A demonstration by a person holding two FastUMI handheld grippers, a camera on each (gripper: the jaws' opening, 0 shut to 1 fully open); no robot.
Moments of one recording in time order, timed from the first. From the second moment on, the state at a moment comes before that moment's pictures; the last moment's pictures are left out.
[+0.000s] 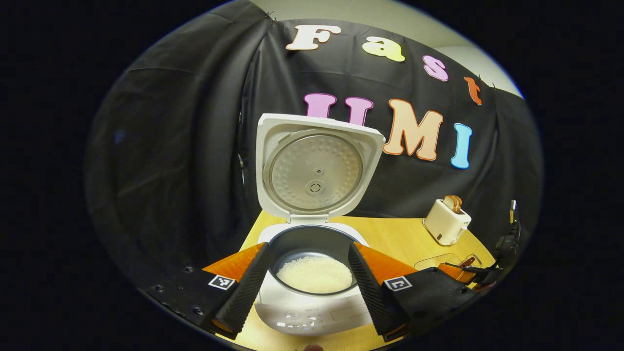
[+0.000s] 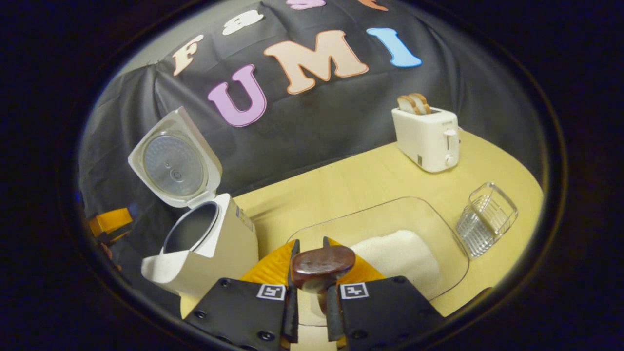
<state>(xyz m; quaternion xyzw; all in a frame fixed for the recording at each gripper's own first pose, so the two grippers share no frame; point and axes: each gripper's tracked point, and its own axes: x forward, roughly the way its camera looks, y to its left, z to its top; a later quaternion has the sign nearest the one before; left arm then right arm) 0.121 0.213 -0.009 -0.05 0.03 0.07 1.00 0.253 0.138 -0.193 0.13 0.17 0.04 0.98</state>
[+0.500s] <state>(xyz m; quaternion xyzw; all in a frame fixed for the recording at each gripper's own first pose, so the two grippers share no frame) 0.116 0.205 -0.004 -0.05 0.03 0.06 1.00 0.257 0.080 -0.184 0.37 0.17 0.00 0.91</state>
